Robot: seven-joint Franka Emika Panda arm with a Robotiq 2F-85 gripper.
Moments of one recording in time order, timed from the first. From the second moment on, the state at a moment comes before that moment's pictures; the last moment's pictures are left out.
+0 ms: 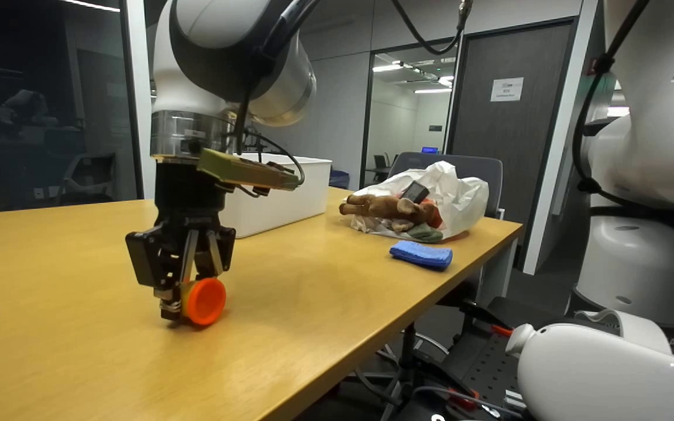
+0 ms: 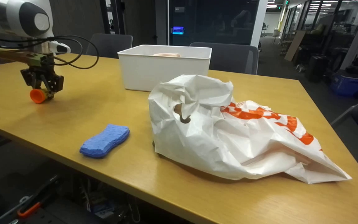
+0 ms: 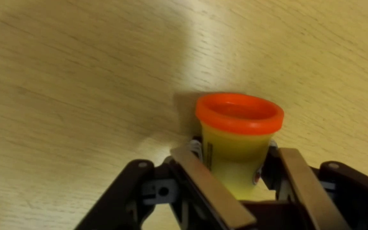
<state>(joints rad) 0.41 0.25 0.36 -2.16 0.15 2.42 0.23</state>
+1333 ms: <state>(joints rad) -0.06 -0.42 0.23 -2.64 -0.55 2.30 0.74</state>
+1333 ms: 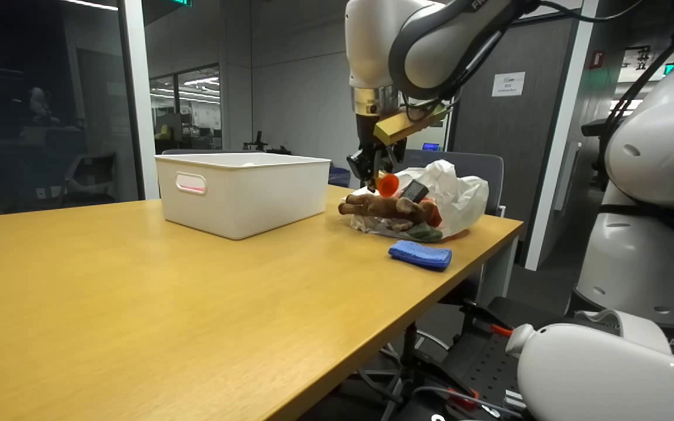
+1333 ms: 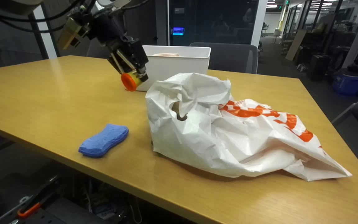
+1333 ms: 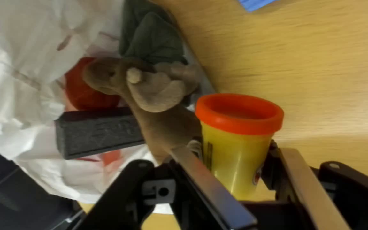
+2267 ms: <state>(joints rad) -0.16 -0.23 0.16 -2.60 -1.10 2.18 1.22</state>
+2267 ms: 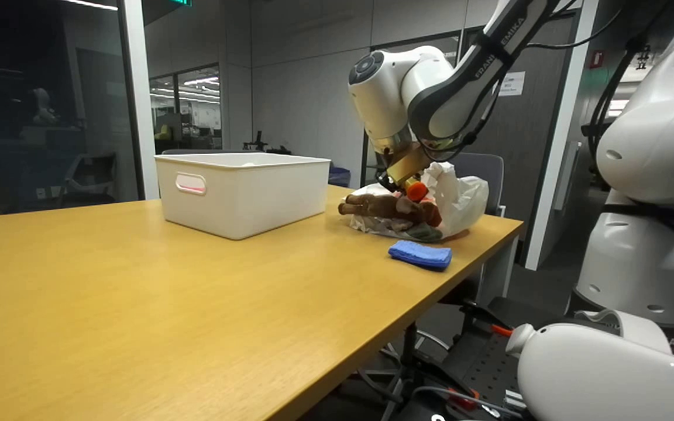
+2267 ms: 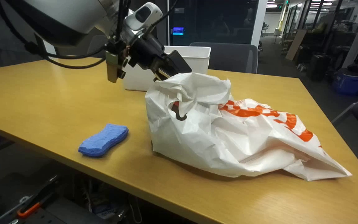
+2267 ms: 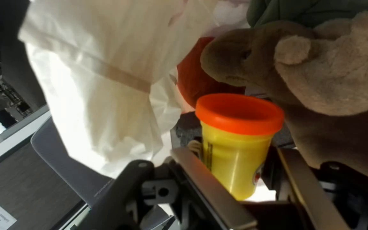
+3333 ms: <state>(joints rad) -0.01 -0.24 0.06 -2.59 -0.88 2.30 1.21</state>
